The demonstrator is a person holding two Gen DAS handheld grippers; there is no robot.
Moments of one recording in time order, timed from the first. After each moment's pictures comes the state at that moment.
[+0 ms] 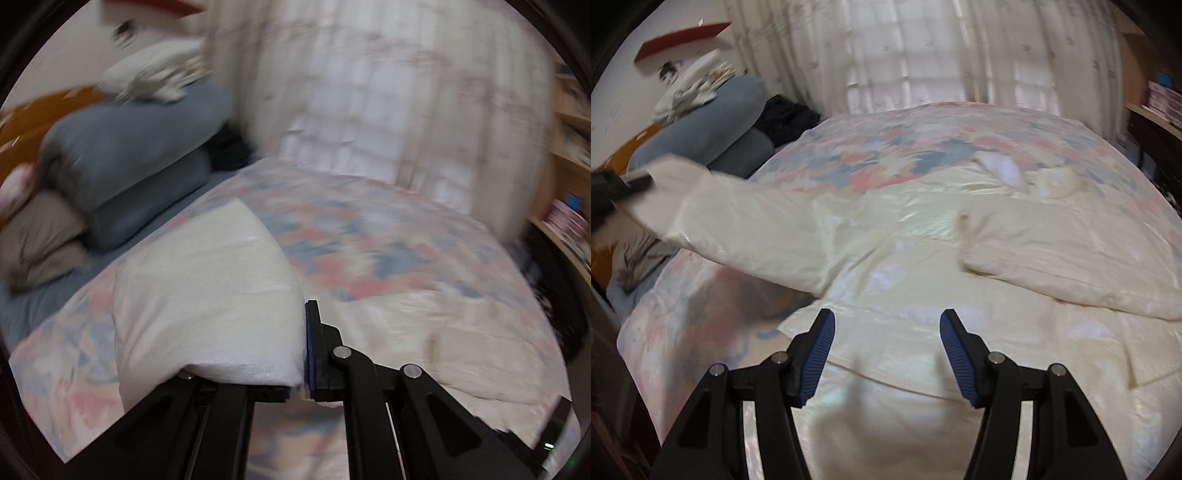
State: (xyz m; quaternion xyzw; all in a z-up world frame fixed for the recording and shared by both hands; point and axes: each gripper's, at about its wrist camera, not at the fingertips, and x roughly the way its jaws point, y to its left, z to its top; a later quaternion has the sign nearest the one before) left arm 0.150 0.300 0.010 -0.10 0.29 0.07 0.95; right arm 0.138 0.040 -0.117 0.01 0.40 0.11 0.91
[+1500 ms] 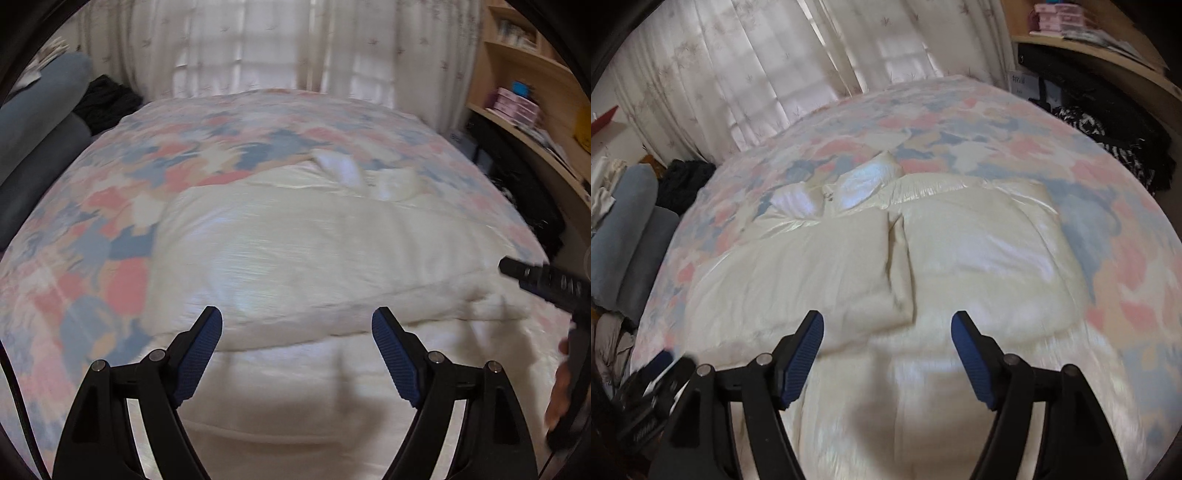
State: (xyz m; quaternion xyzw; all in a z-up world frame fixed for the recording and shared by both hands) left arm 0.219 0.101 -0.126 -0.04 0.41 -0.05 0.91; right arm 0.210 -0.202 -0.108 0.12 0.44 -0.02 0.89
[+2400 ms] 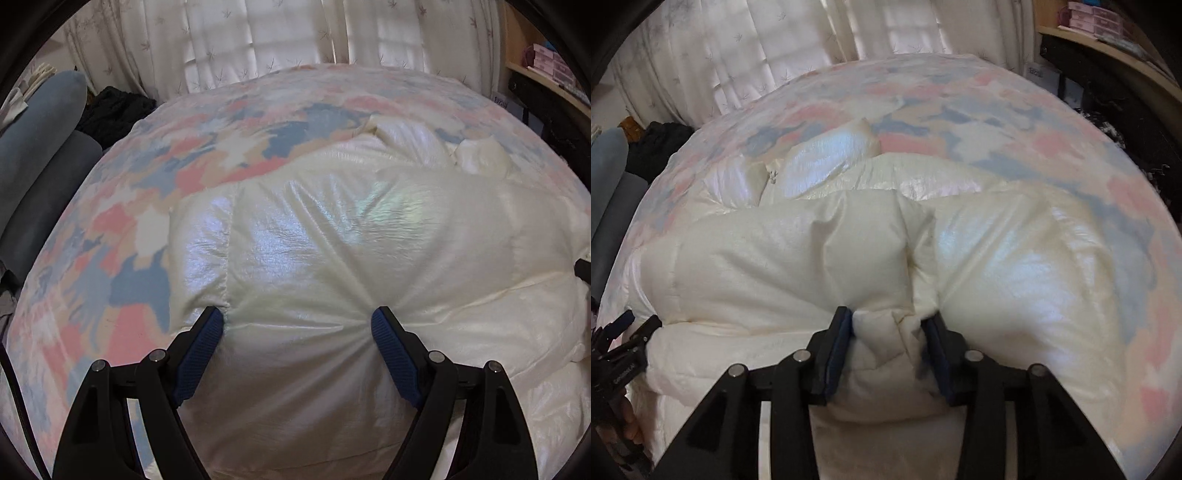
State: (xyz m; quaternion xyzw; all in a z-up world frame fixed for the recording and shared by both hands) left arm 0.323 0.097 -0.183 0.04 0.44 0.02 0.90; right arm 0.284 -0.223 -0.159 0.05 0.47 -0.05 0.88
